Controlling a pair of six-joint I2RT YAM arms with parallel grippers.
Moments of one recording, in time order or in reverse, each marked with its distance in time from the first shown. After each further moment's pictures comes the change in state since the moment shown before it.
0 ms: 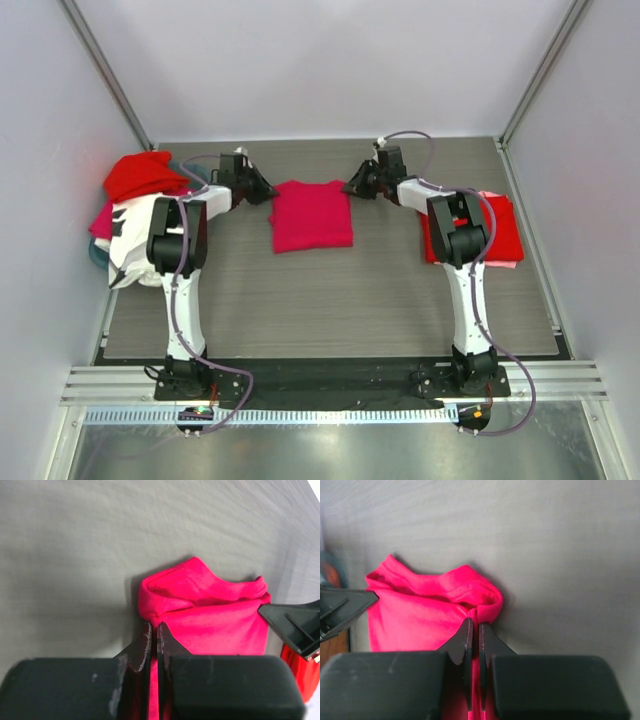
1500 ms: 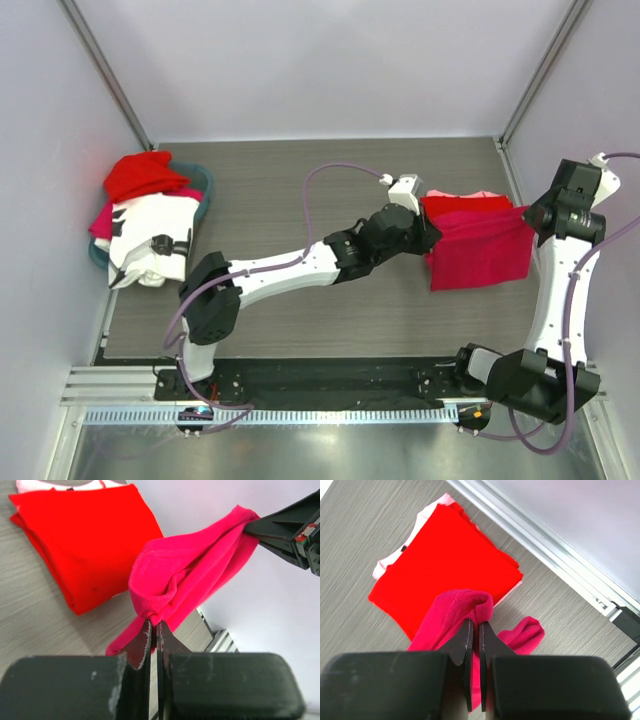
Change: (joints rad) left arm -0.995 -0.360 0.025 0.051 -0.553 -0.048; right arm -0.660 -1.281 -0.495 -0.877 0.616 -0.212
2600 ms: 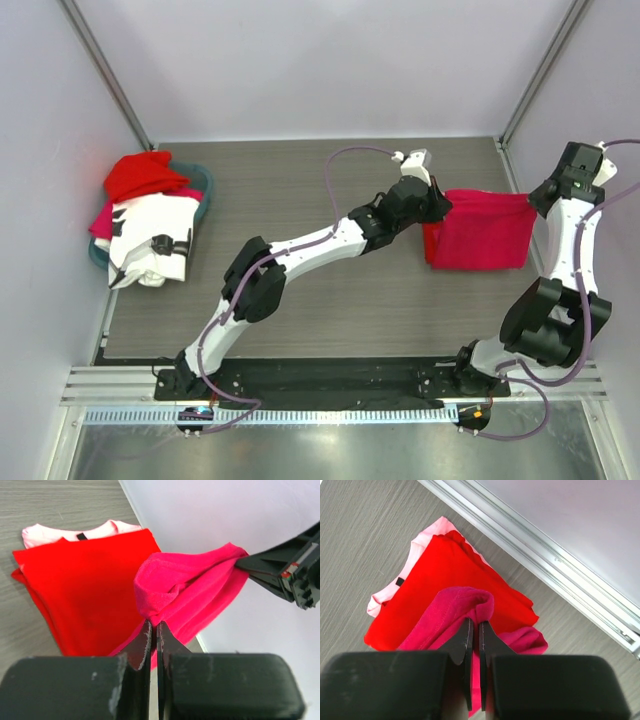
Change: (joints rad) left arm 0.101 0.359 0.431 -0.042 0.043 -0.016; right arm -0.079 0.317 0.095 0.151 -0.048 0.005
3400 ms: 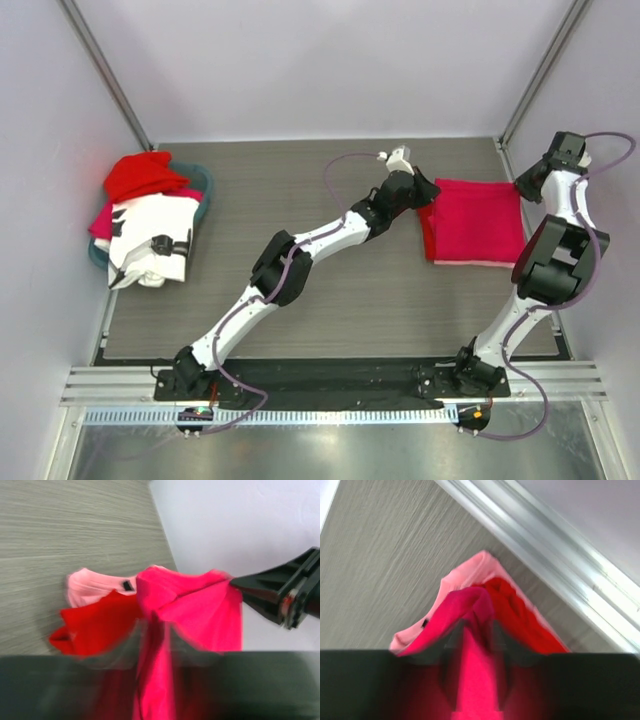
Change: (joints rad) left arm 0.136 0.405 0.348 0.121 0.049 -0.138; right arm 0.002 0.426 0.211 0.168 -0.158 0.054
